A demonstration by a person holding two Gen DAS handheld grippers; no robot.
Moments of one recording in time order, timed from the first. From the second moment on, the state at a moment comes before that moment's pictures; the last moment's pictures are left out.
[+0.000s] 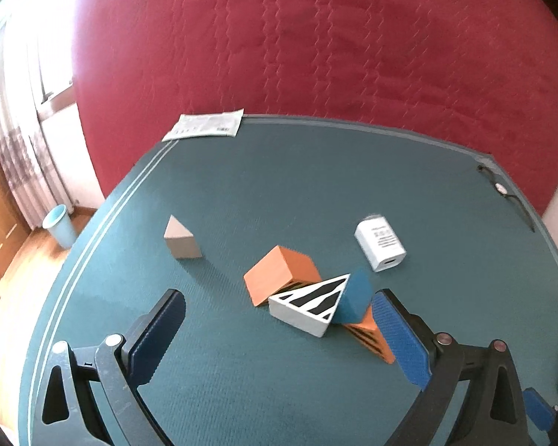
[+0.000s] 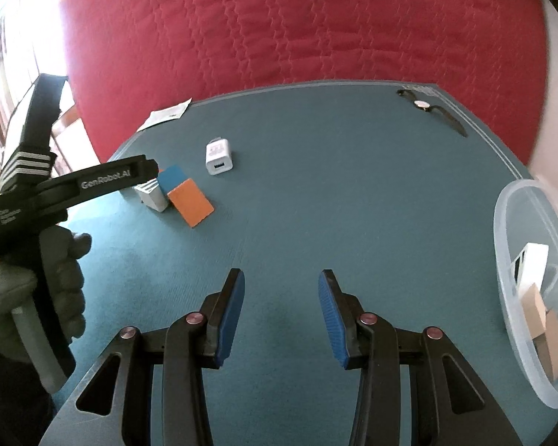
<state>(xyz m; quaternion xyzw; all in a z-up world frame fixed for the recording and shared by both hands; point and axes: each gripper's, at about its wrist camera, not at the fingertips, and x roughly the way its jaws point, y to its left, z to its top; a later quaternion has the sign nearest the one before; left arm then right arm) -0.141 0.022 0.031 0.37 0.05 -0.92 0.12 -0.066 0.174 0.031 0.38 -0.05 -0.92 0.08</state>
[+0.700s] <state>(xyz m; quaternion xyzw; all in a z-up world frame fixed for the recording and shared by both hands) -0.138 -0.007 0.013 0.41 0.07 -0.90 0.14 -0.068 0.170 0.022 0.39 -0.05 -0.91 0.08</state>
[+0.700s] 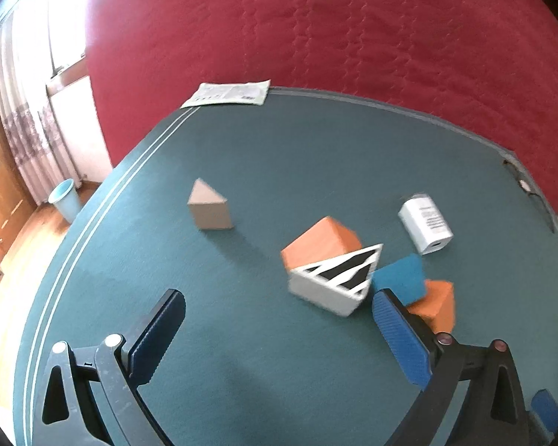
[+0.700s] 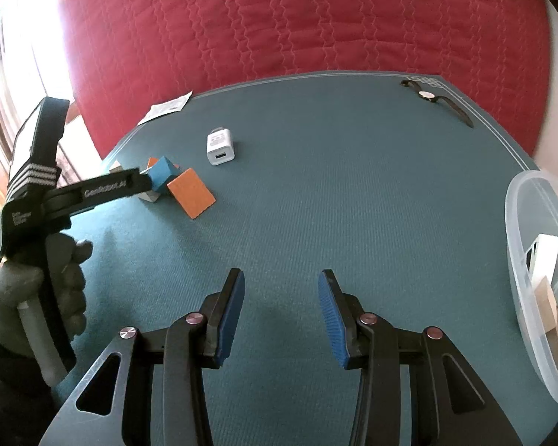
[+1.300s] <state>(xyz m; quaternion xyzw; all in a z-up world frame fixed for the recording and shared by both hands) -0.162 -0.004 0.007 0.43 0.06 -0.89 0.13 -0.070 0.164 0.017 0.40 -0.05 -0.91 0.09</state>
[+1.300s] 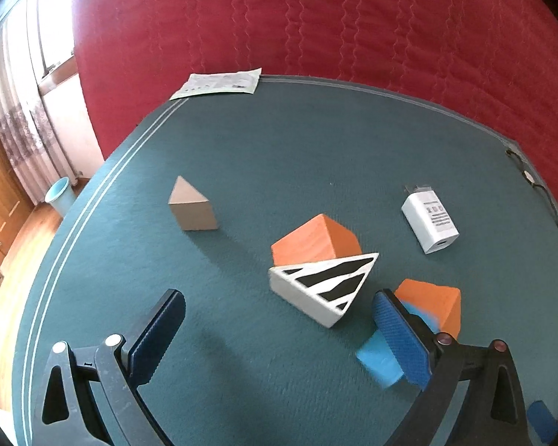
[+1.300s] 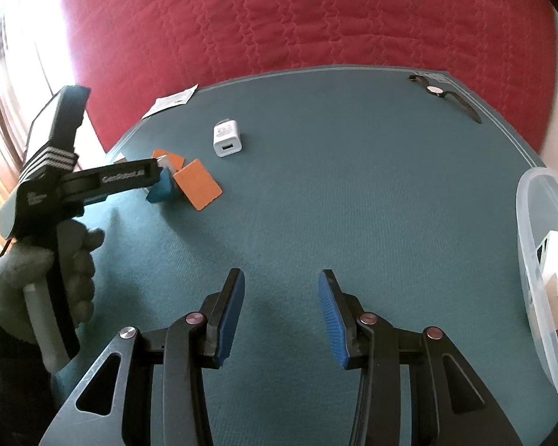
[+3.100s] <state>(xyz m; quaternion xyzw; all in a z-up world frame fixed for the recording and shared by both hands) -0.159 -0.050 0.007 0.42 0.09 -0.89 0.13 -0.071 0.134 0.012 0.41 -0.02 -0.90 0.12</state>
